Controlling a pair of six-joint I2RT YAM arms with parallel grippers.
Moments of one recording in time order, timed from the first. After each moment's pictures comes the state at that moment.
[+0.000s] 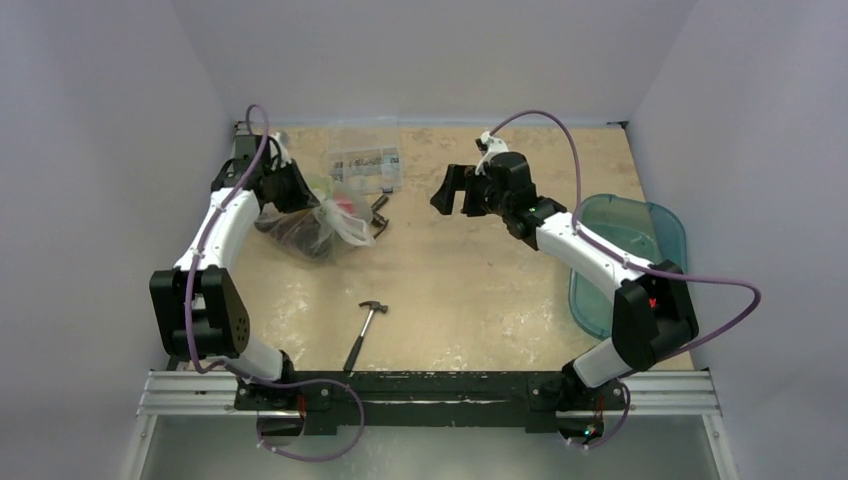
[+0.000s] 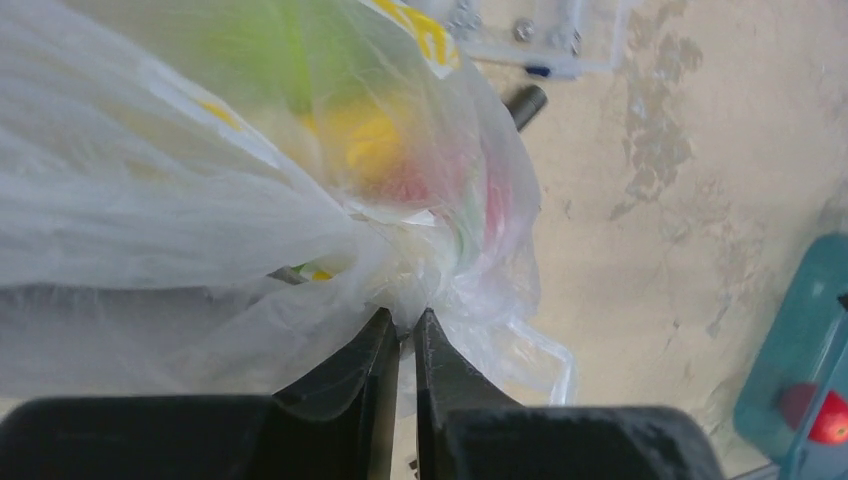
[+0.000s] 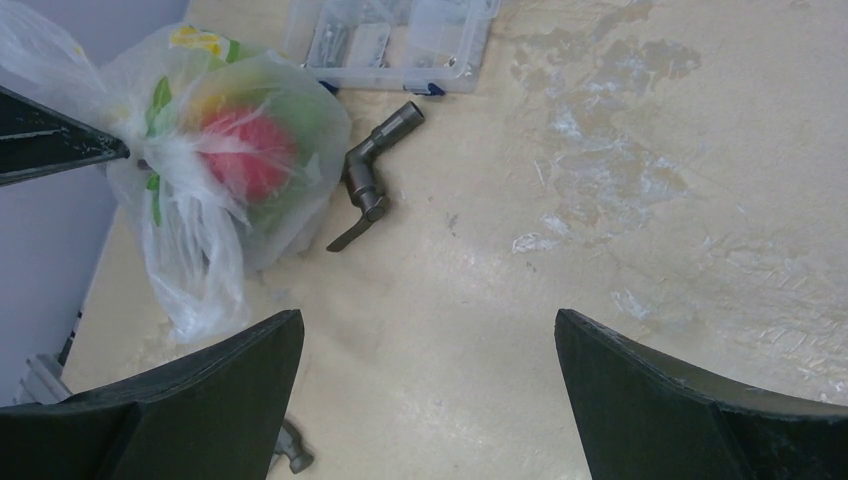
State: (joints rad) left arm 0.09 1.54 1.25 -0.60 0.30 -0.39; right arm 0.49 1.51 1.10 -0.05 -0.15 0.47
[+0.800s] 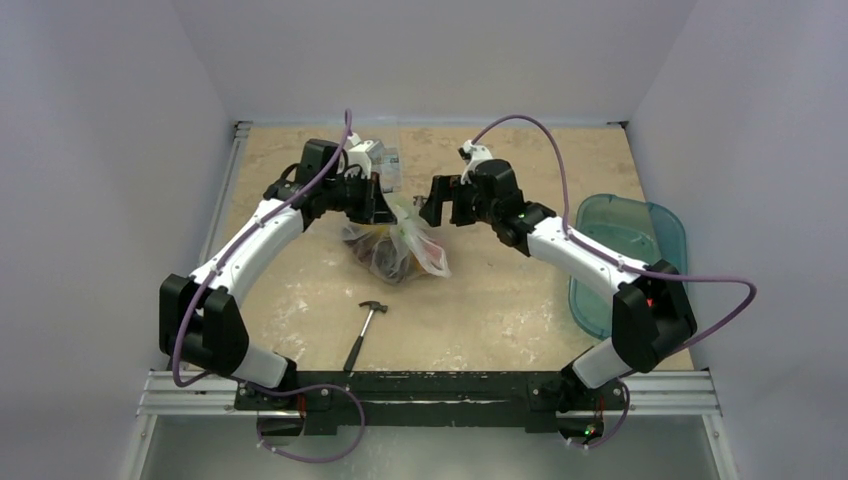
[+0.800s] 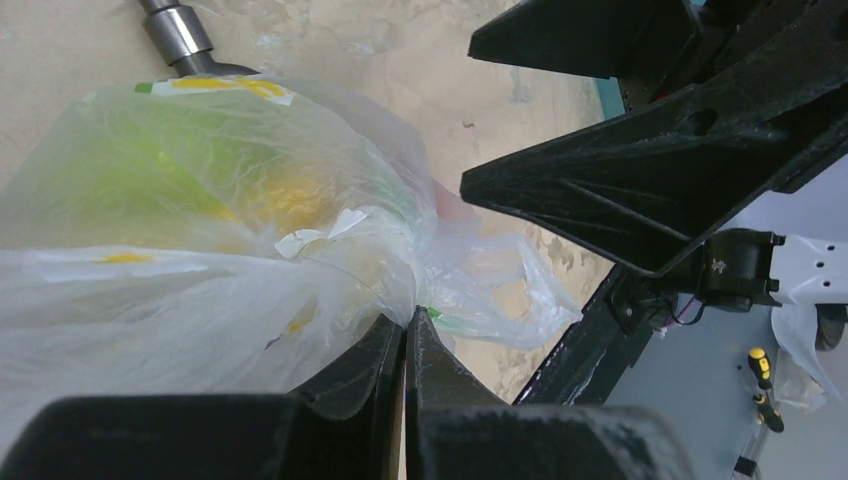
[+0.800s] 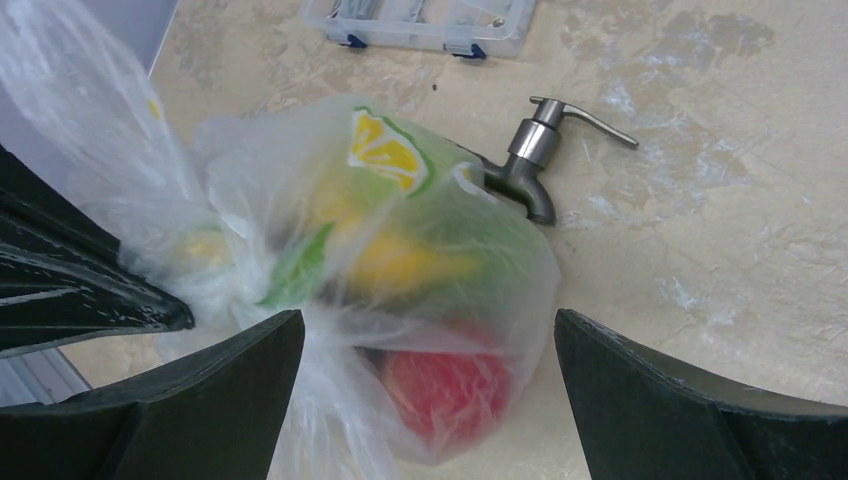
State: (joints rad) left arm -0.32 1.47 1.22 -0.50 0.62 -0.24; right arm 0.58 1.52 1.10 -0.08 -0.12 0.45
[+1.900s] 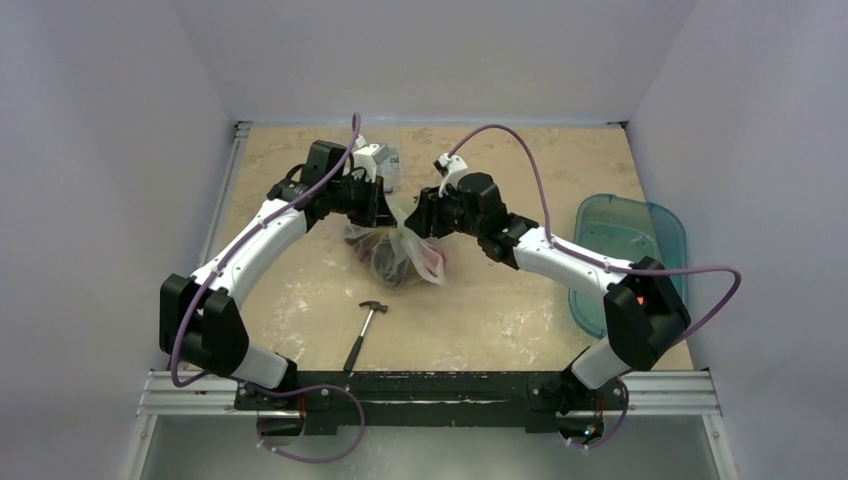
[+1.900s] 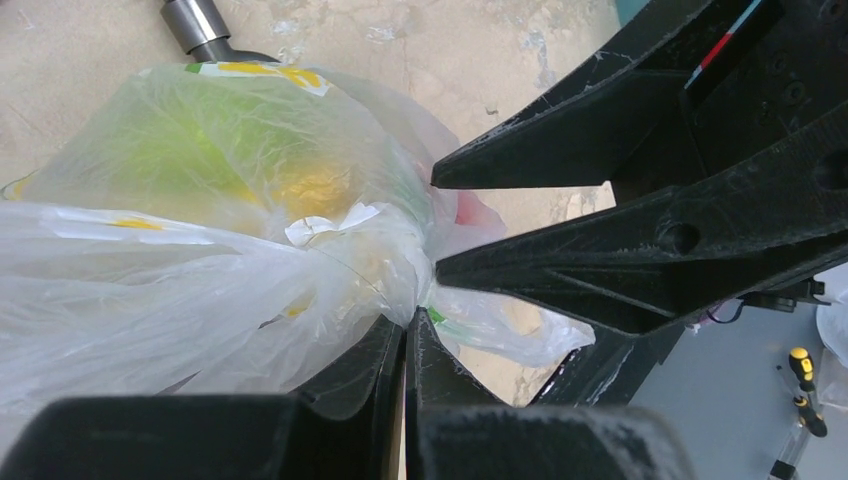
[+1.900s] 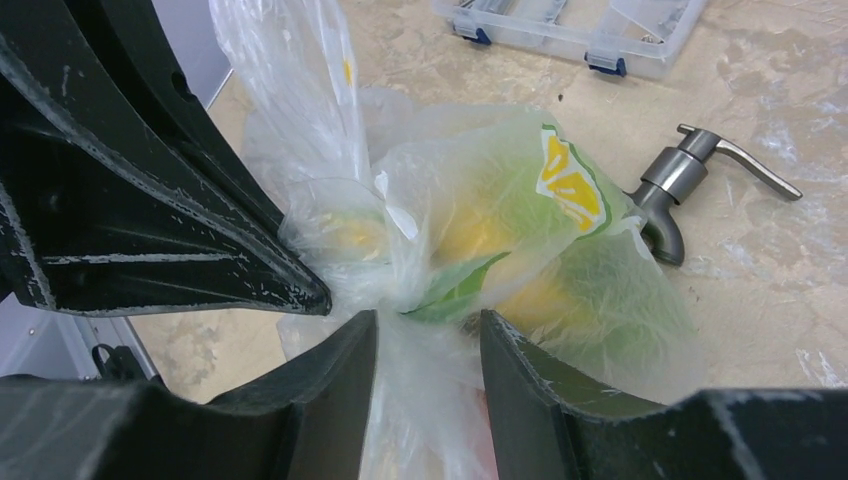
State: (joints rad) left arm -0.37 1.48 1.24 -0.54 0.56 -0.20; right arm 0.69 1.54 1.05 0.11 -0.18 0.42
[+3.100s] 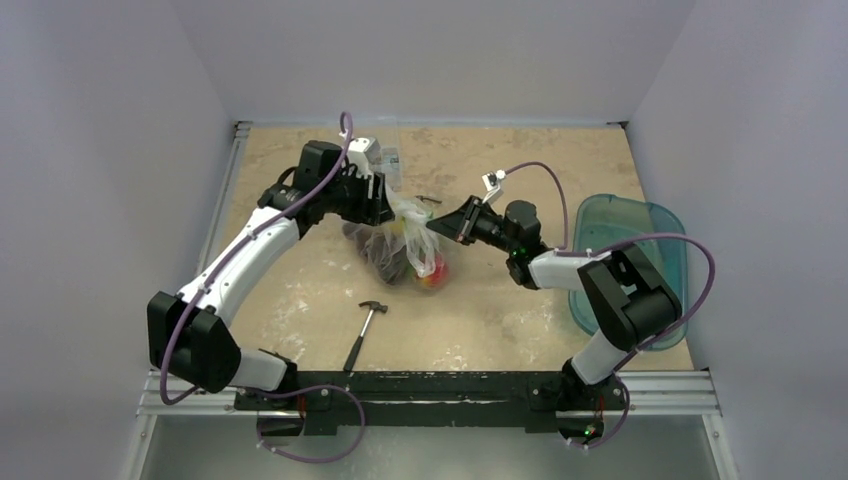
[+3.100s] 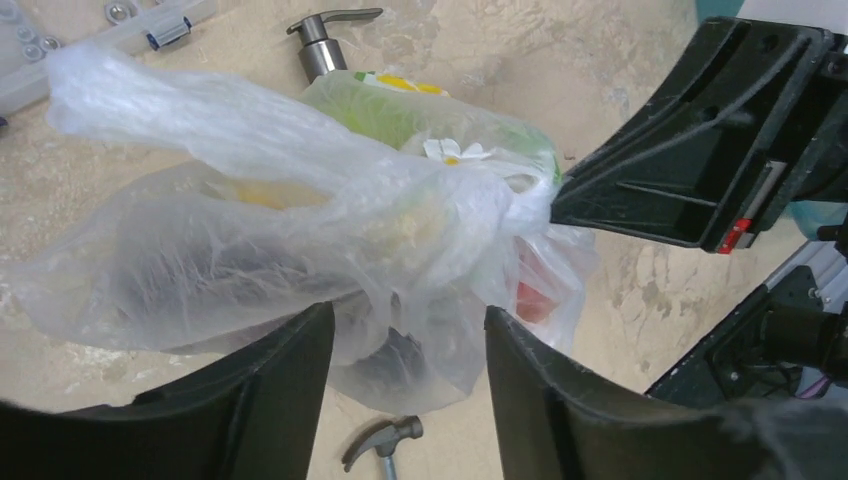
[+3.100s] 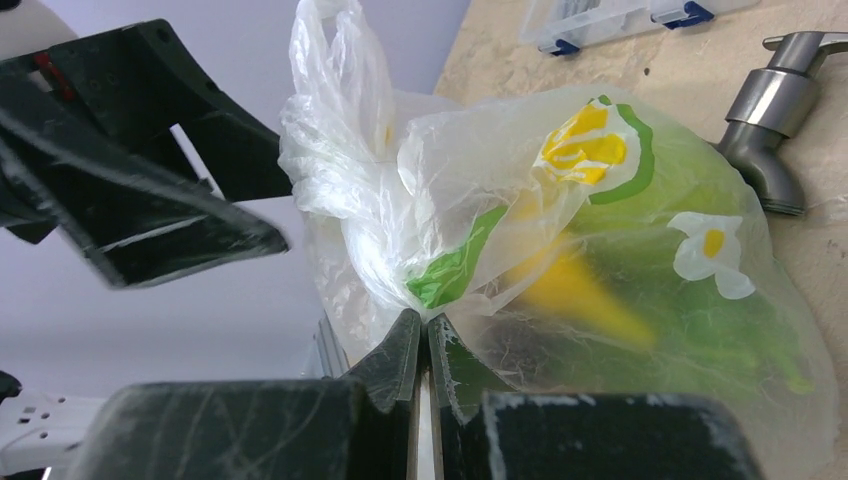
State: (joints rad) left arm -0.38 1.41 1.23 -0.54 0.34 -0.19; right arm 0.48 1.64 0.63 0.96 -0.52 1.00
